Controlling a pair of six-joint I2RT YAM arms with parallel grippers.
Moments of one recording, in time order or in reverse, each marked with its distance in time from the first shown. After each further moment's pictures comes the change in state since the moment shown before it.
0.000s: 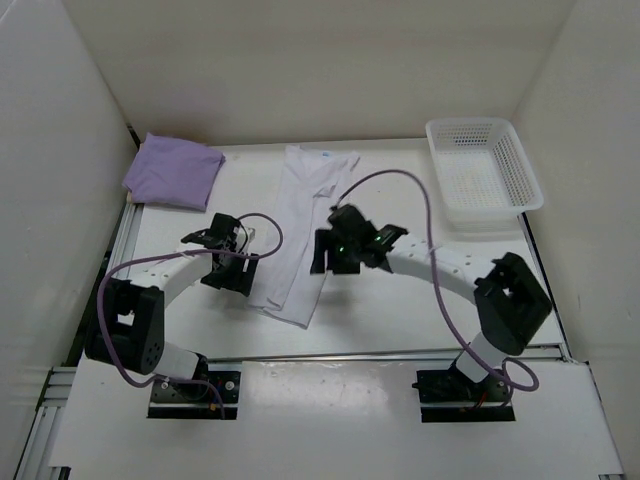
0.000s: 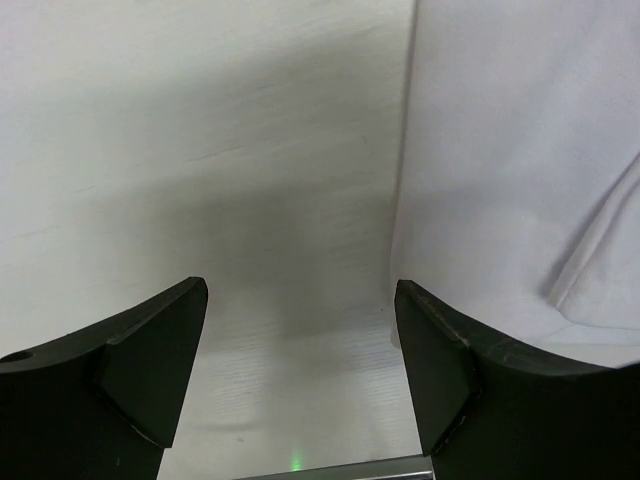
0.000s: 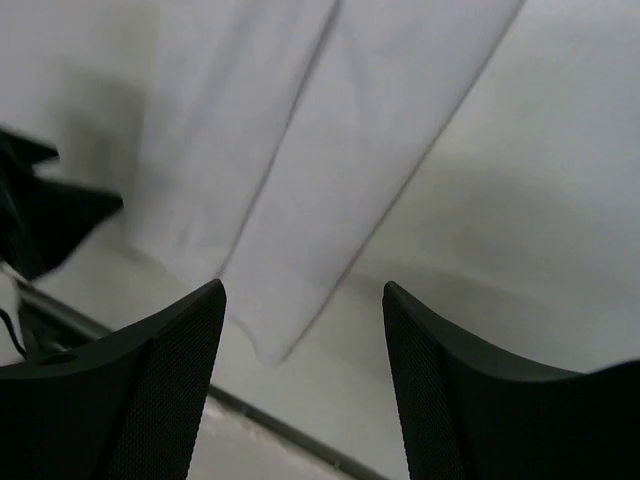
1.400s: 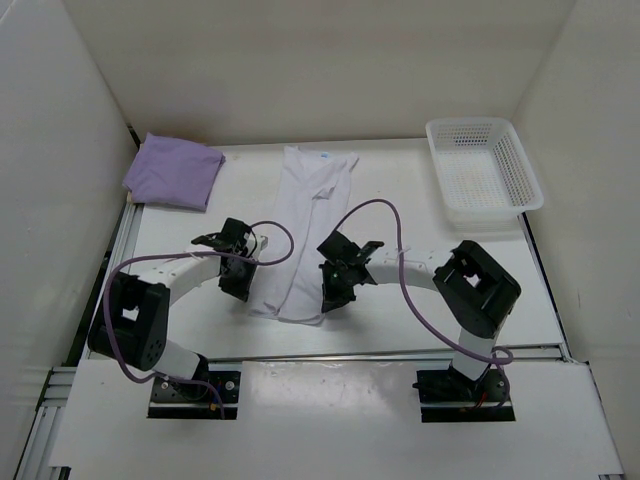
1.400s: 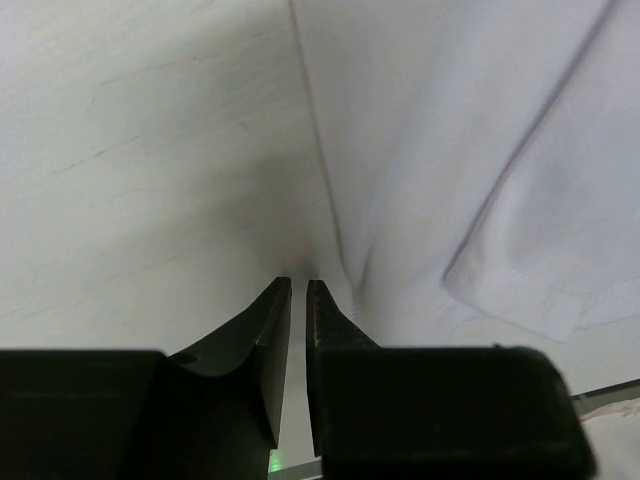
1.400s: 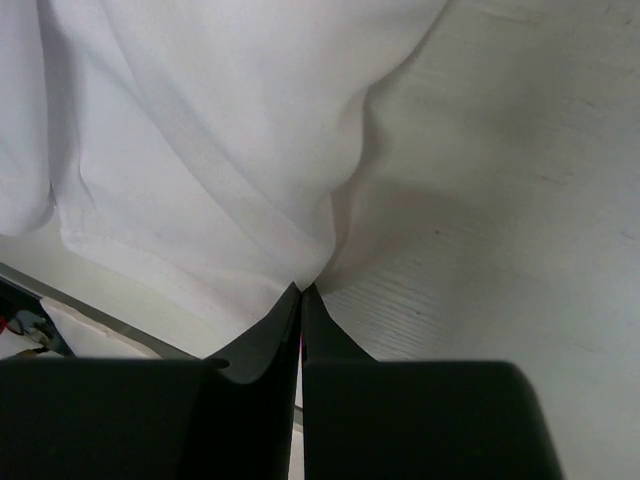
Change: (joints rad) left arm -0.085 0.040 -0.023 0.018 0.086 -0.004; right arm 0.110 0.190 -0.106 -0.010 -0.154 0.086
